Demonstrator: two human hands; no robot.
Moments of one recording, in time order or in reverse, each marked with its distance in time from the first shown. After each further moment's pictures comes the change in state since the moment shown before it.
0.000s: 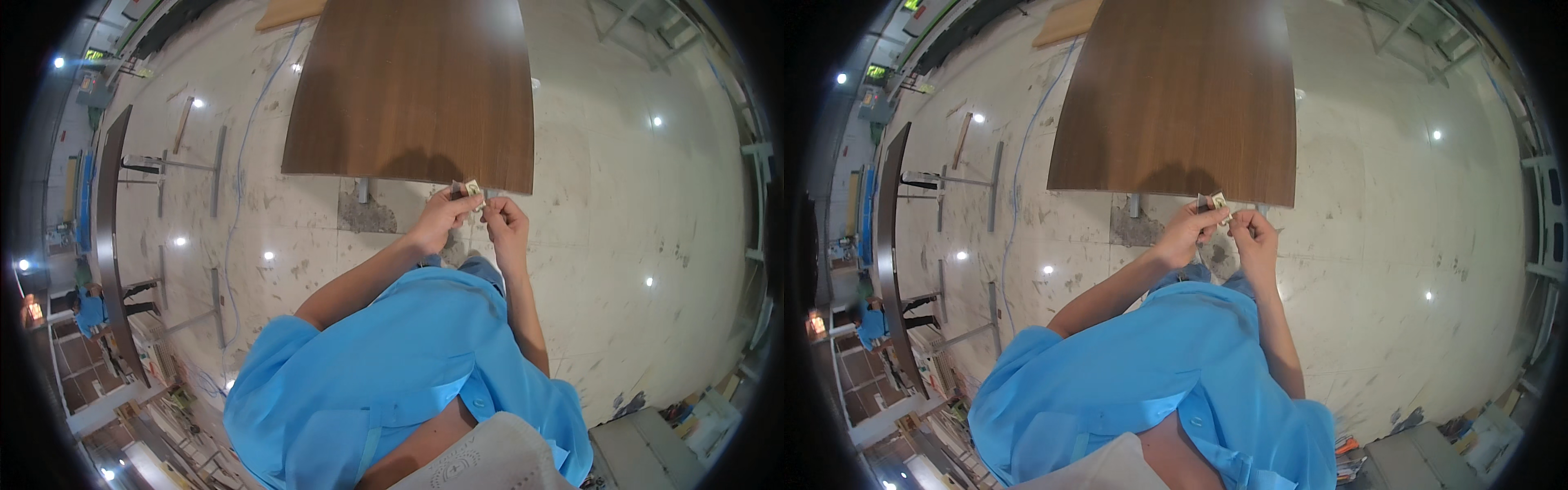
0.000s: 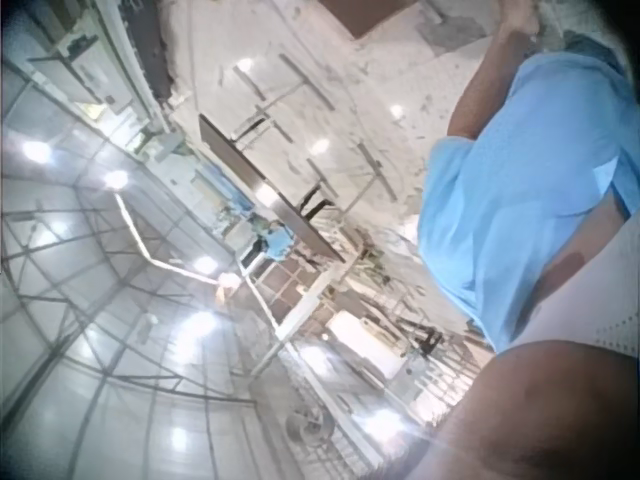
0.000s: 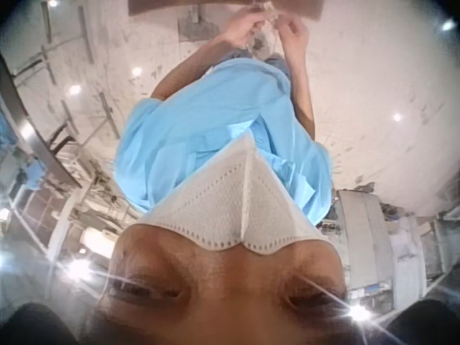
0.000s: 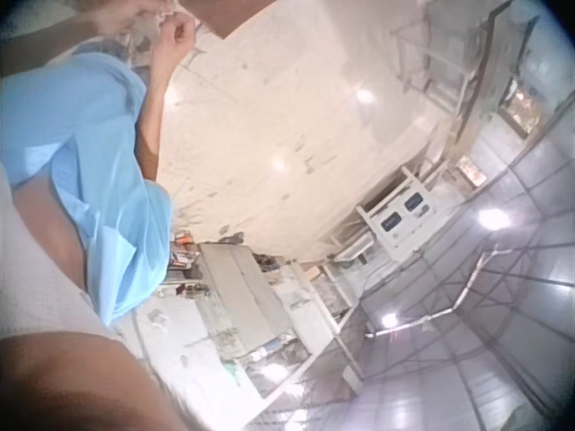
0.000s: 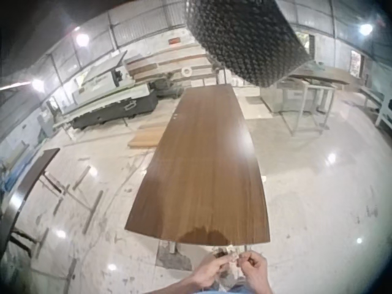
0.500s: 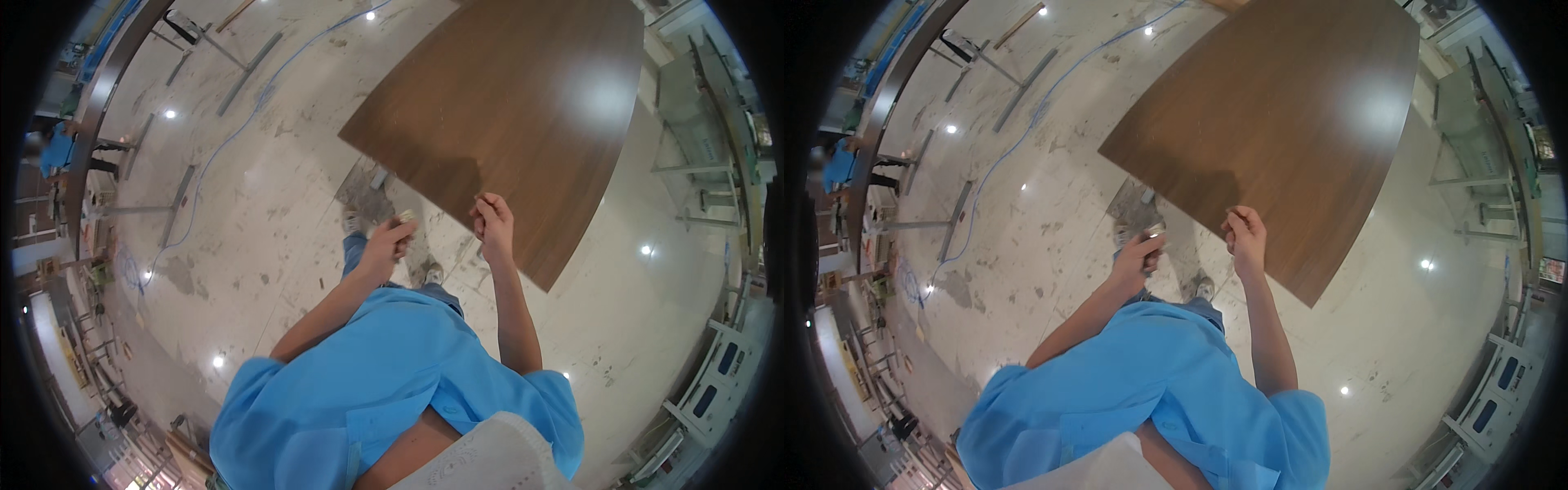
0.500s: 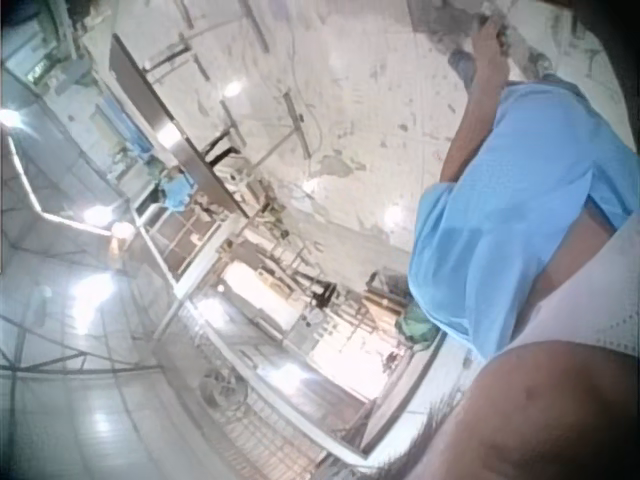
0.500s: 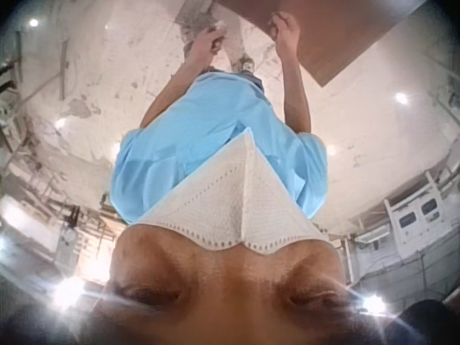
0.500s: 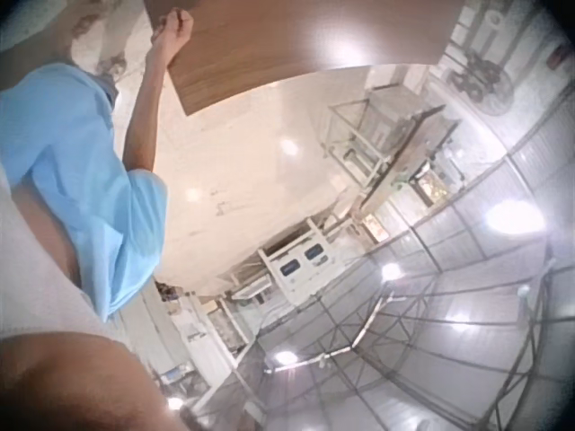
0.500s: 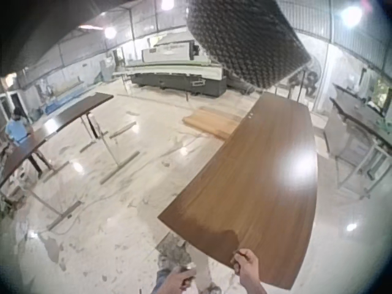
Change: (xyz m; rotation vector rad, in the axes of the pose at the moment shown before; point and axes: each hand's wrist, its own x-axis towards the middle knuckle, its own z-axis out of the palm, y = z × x) left_hand -0.076 -0.020 -0.132 -0.480 0.612 0.134; right_hand 0.137 0.056 0.105 -0.008 -0.375 0.278
